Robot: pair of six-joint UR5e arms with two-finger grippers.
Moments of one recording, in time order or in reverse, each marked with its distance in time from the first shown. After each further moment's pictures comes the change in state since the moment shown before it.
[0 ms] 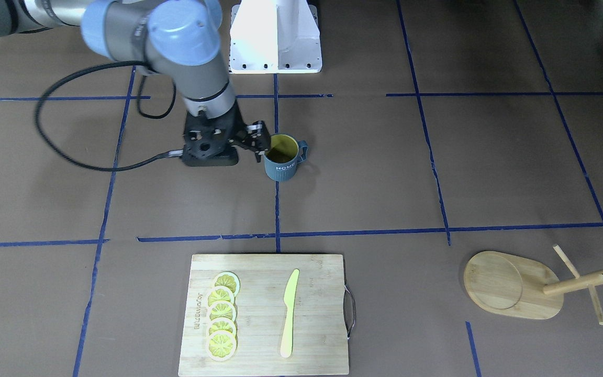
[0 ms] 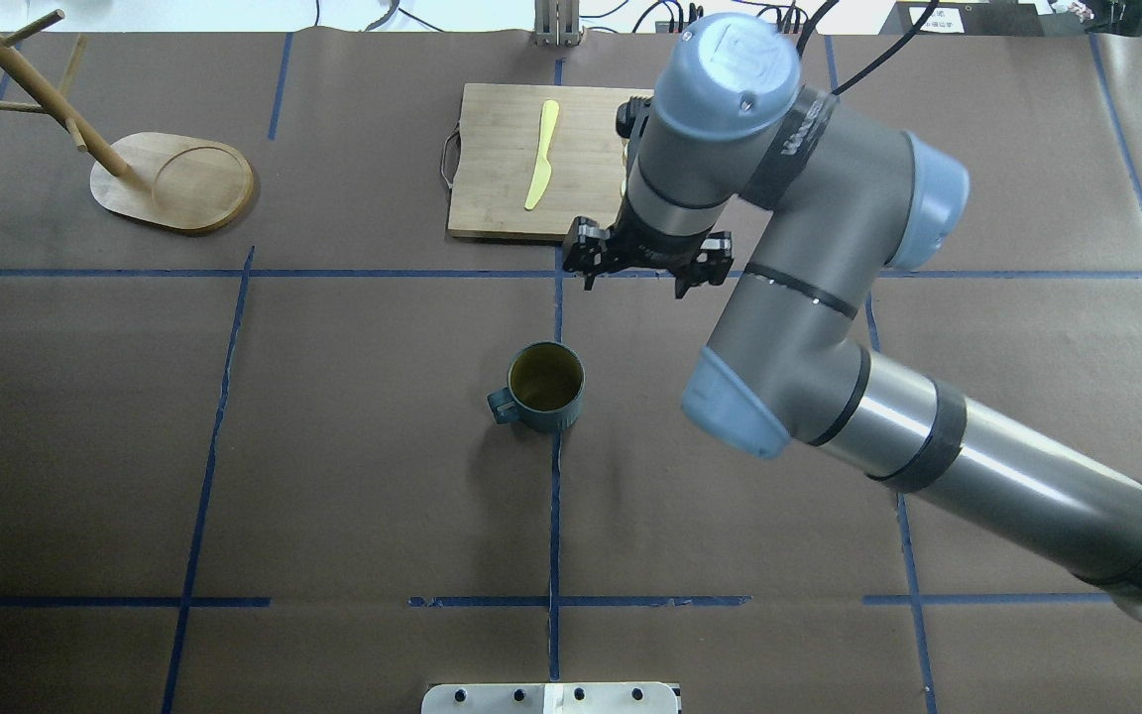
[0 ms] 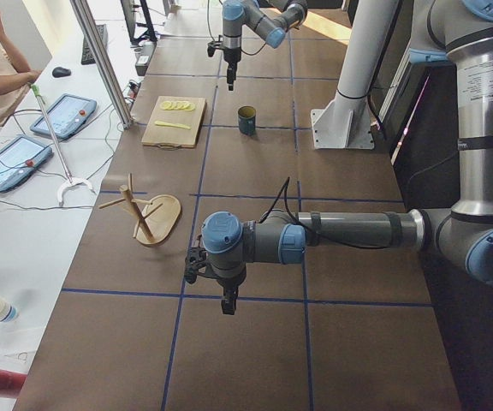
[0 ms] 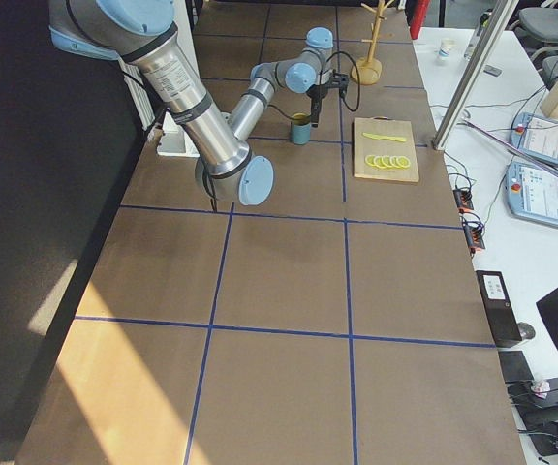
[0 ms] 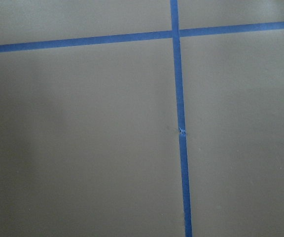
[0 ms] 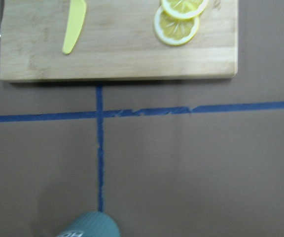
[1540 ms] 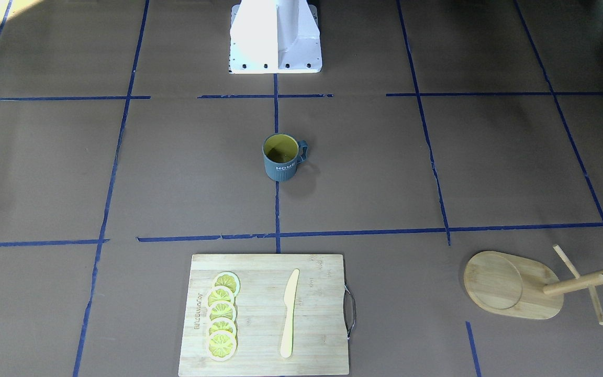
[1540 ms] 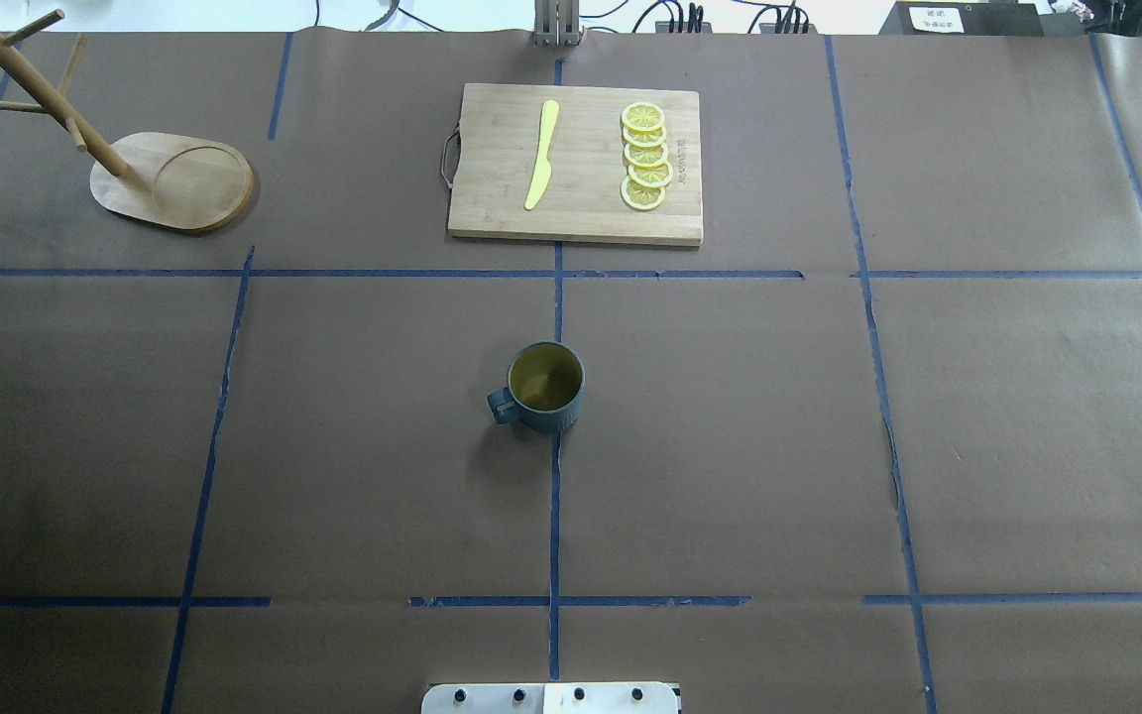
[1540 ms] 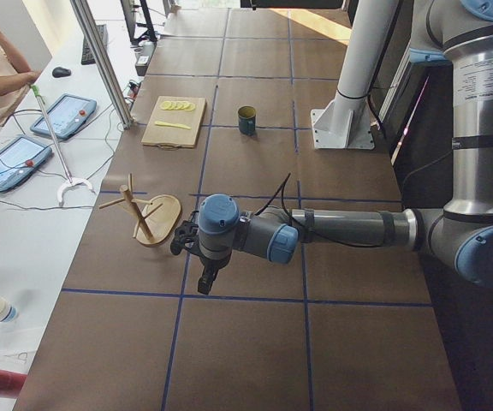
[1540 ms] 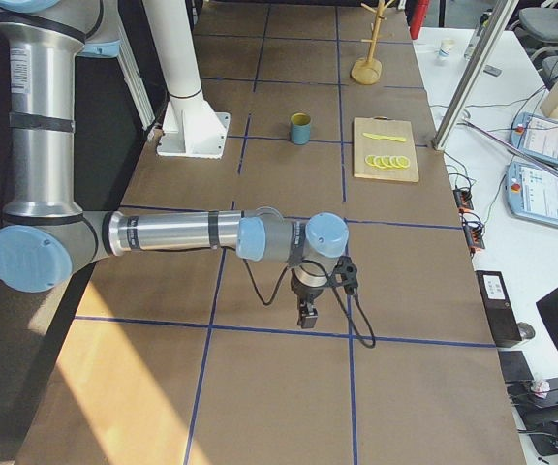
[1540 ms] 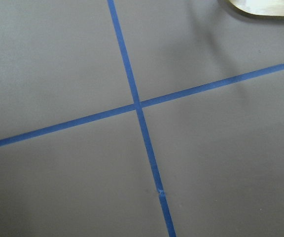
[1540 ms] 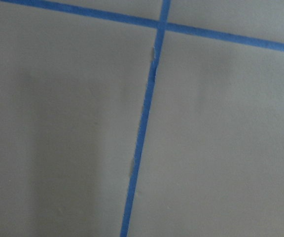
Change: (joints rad) left arm 0.026 -0.034 0.016 -0.277 -0.031 -0.004; right arm 0.777 -0.886 0.036 0.023 0.221 -1.247
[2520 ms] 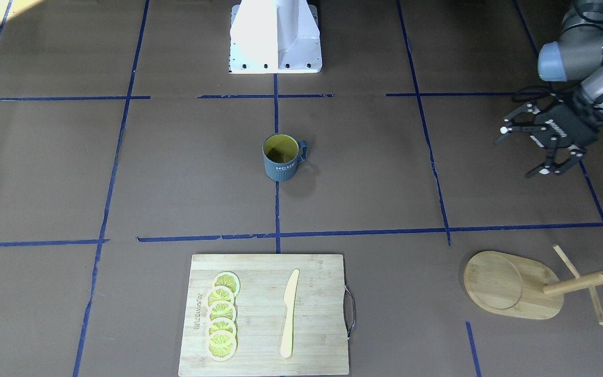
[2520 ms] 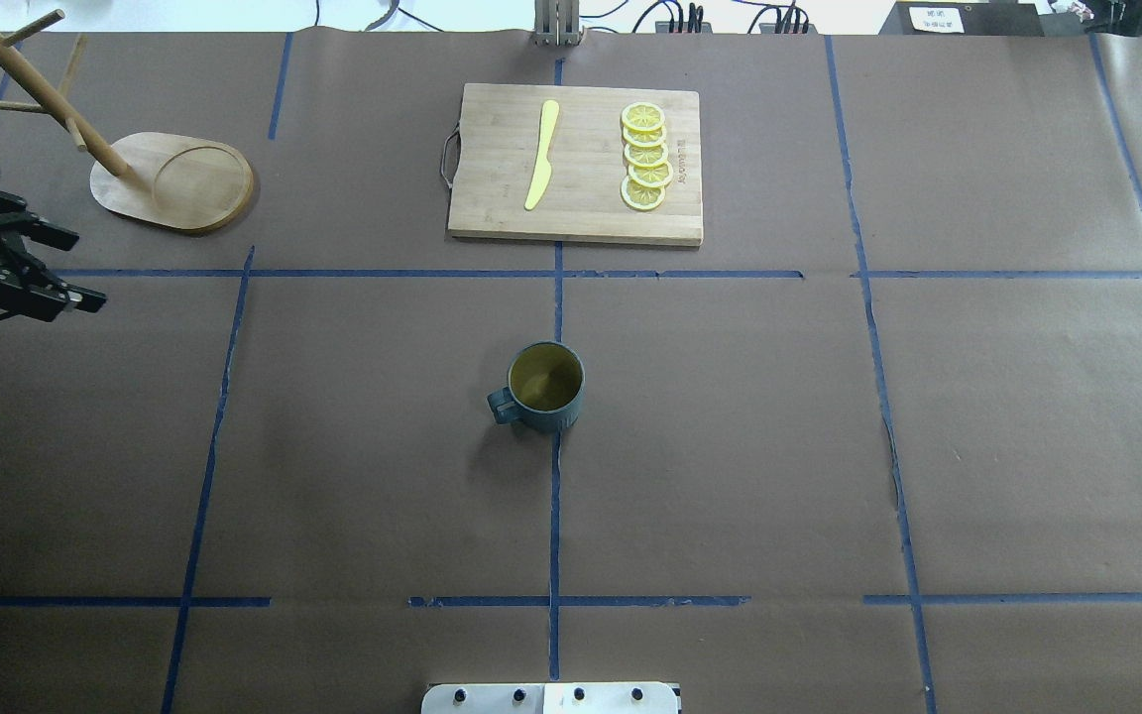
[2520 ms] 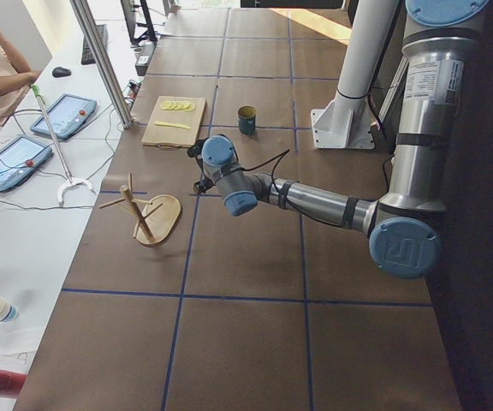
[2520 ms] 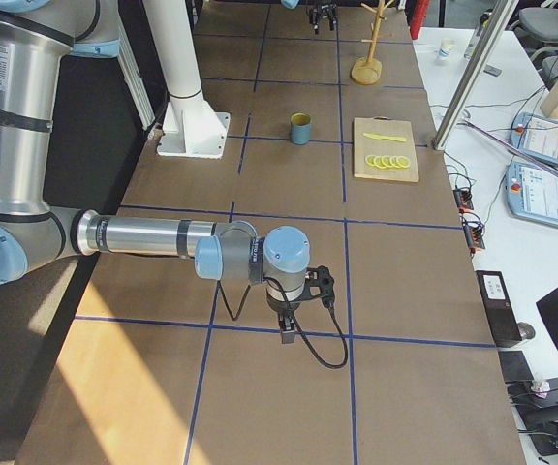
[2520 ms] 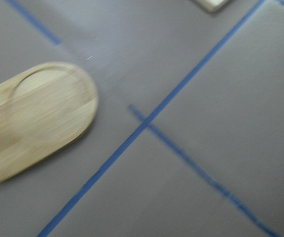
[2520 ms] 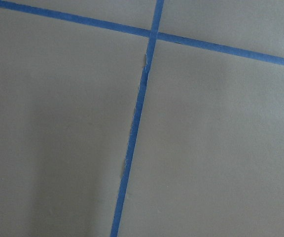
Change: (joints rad) left arm 0.453 -0.225 -0.007 -0.542 -0.048 -0.173; right arm 0.025 -0.066 0.039 0.144 0.006 0.022
